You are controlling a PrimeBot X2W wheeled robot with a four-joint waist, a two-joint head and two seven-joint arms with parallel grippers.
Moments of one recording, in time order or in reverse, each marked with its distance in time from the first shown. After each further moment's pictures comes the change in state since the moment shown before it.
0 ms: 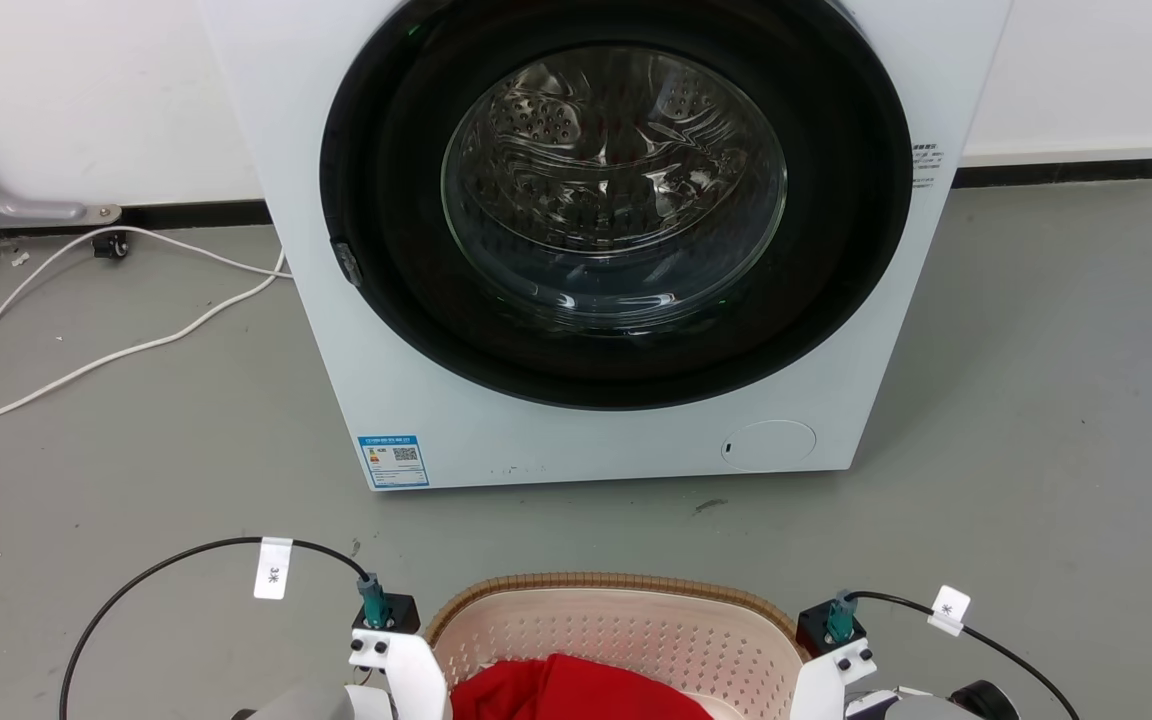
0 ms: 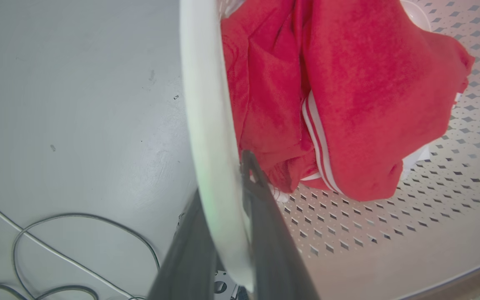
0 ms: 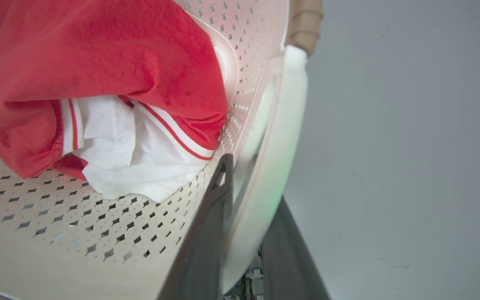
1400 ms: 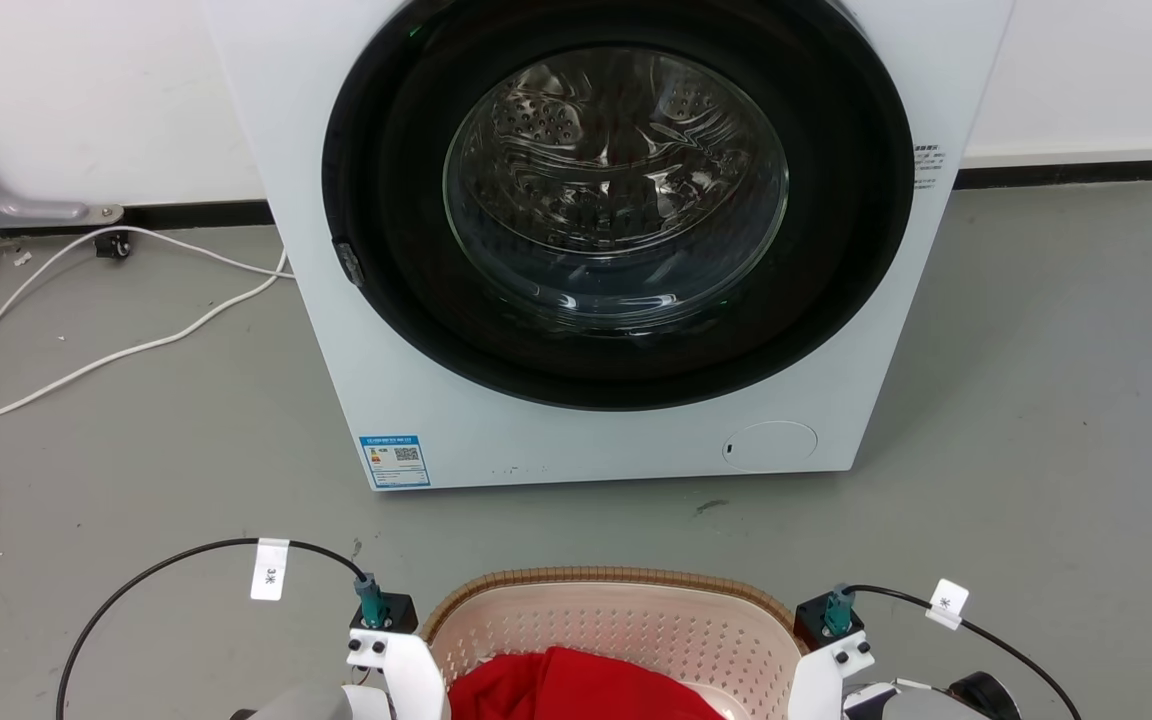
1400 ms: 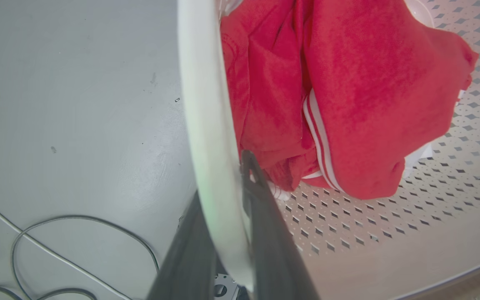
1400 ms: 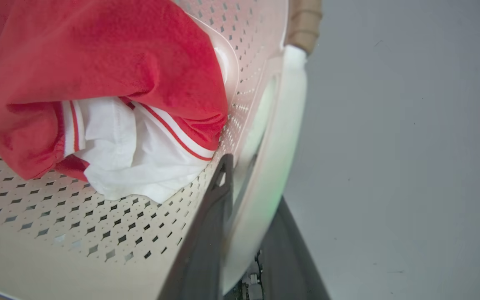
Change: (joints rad) left arm 0.011 0.001 0.055 -0.005 0.050 0.000 -0.005; right arm 0.006 0.005 -0.104 -0.014 -0.112 0.000 0.007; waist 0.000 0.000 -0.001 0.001
